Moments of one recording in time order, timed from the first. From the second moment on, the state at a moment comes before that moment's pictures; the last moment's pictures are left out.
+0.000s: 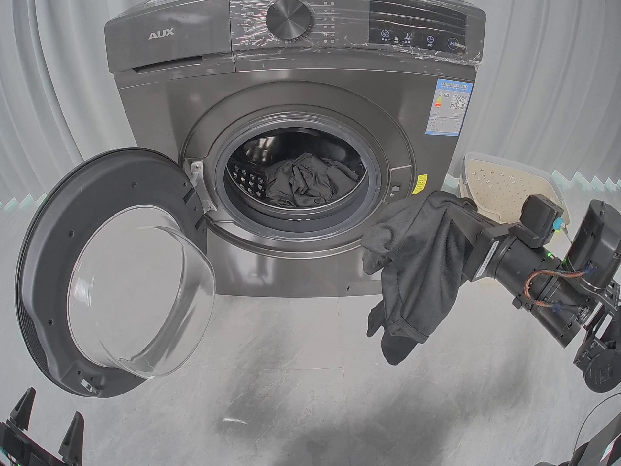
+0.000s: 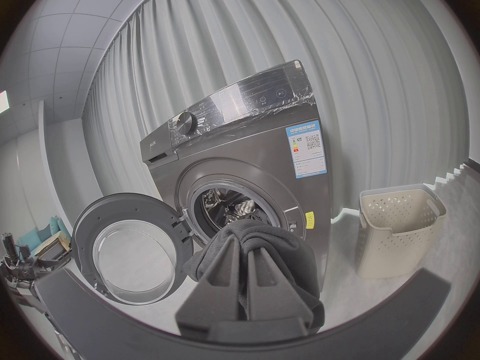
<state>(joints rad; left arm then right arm) 0.00 0.02 -0.02 0.01 -0.01 -0.04 0.63 1.57 -0.51 -1.17 -0.20 0.14</state>
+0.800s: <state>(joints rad) 0.00 0.02 -0.02 -0.03 -0.04 0.01 0.80 1.68 -0.70 -1.16 -0.26 0.22</state>
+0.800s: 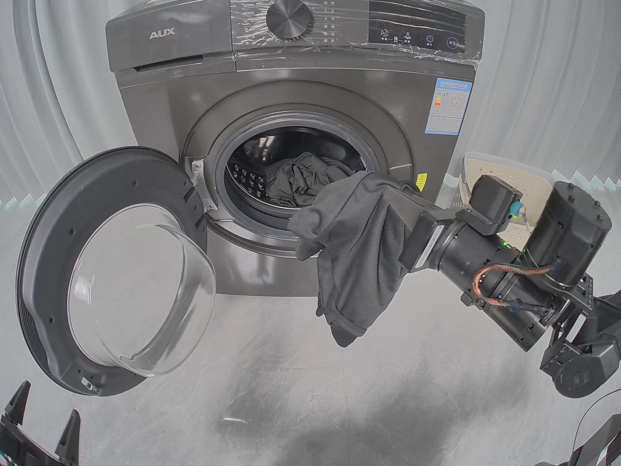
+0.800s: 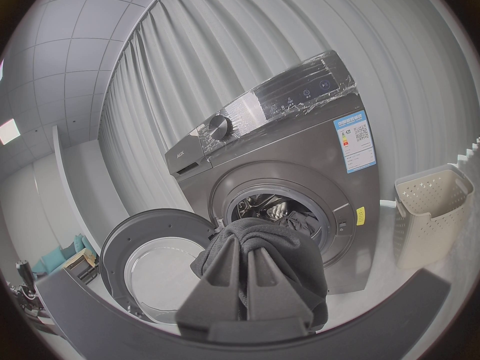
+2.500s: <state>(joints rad) -0.47 1.61 -0.38 -0.99 -0.25 -0.06 0.83 1.89 -1.01 -1.16 -0.23 0.28</state>
